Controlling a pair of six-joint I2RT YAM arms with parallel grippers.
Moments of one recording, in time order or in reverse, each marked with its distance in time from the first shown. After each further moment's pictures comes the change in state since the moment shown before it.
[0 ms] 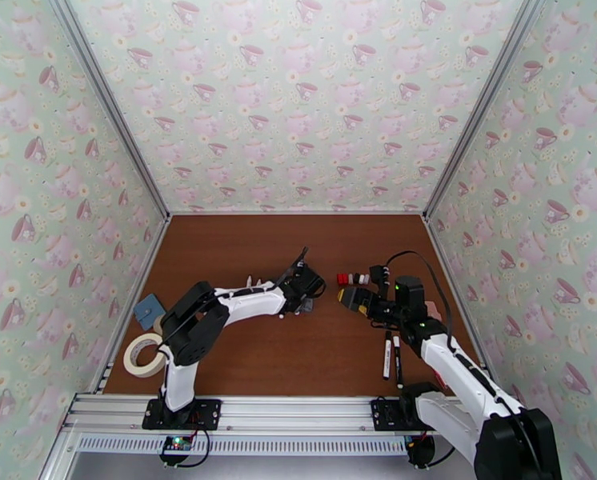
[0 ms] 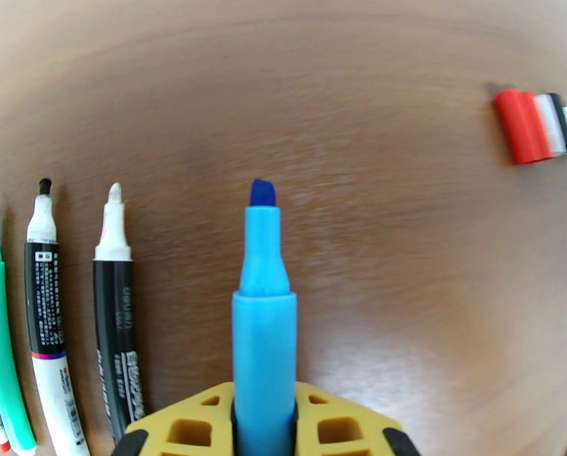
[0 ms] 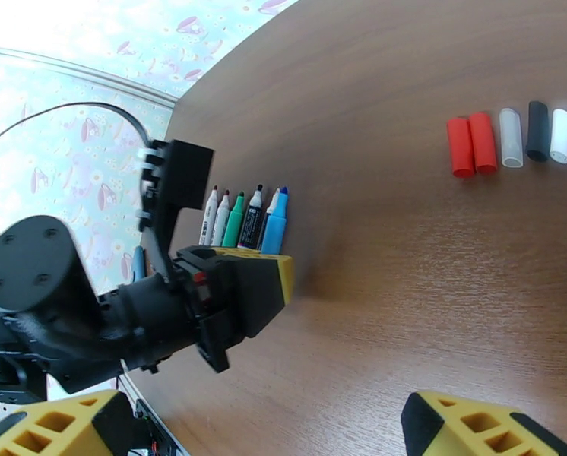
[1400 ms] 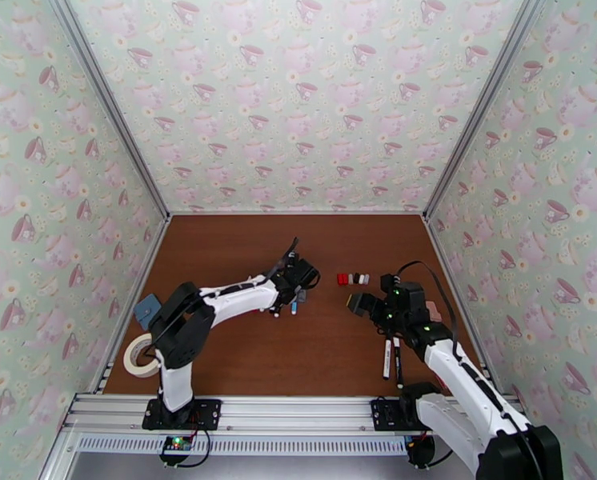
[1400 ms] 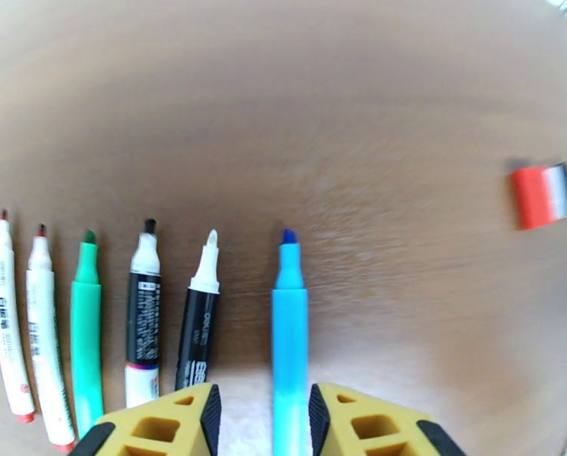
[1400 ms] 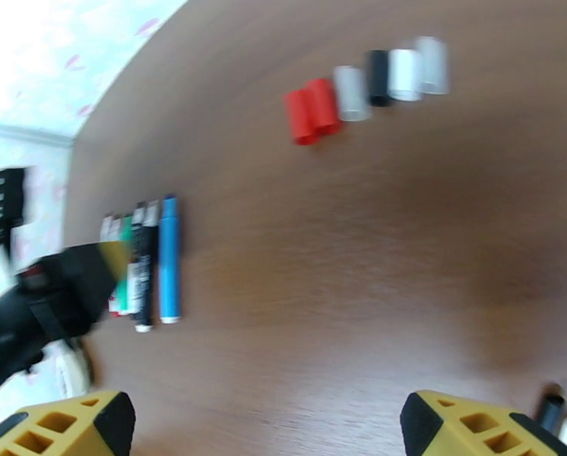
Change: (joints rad) left arm 0.027 -0.164 -0.021 -0.033 -0.041 -0.003; right arm 0.000 -0.089 0.035 -0.327 0.315 -0.005
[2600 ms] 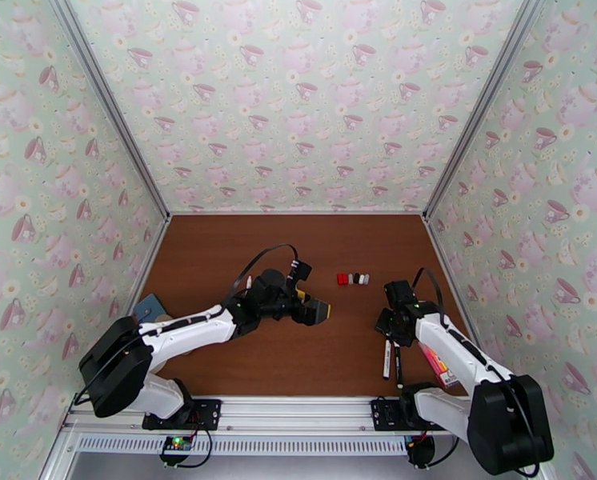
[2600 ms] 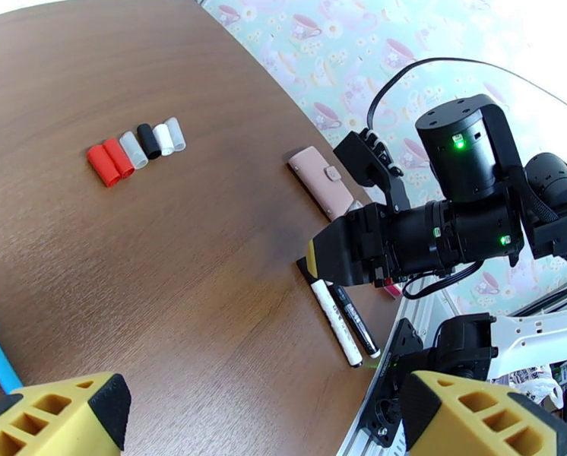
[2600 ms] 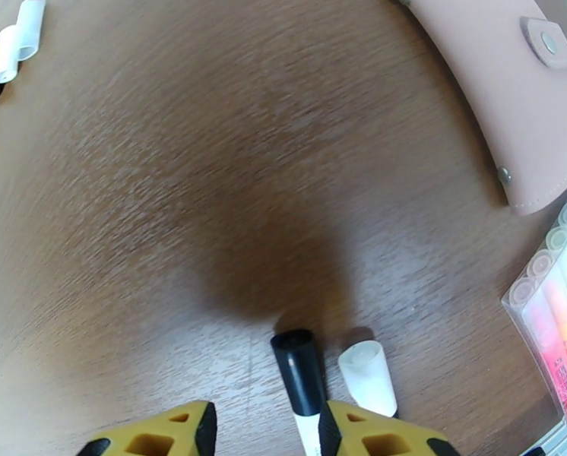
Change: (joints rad) left arm 0.001 -0.353 -0.449 0.655 0.711 0.140; right arm 0.000 0.285 0.108 -0.345 0.425 0.060
